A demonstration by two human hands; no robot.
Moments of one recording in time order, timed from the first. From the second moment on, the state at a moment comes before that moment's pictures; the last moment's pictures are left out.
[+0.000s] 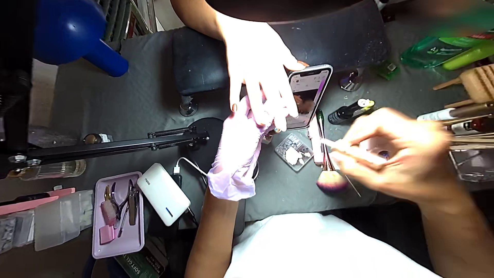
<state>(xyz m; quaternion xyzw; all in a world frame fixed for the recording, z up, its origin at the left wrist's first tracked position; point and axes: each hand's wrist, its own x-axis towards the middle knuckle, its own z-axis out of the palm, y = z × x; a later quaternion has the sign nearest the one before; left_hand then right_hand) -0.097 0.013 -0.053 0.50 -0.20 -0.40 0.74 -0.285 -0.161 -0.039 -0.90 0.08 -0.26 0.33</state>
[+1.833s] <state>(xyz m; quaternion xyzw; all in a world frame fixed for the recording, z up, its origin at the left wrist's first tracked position) -0.110 -0.011 -0.049 0.42 -0.11 -0.41 0.81 -0.238 -0.136 -0.037 -0.88 0.02 -0.39 0.29</state>
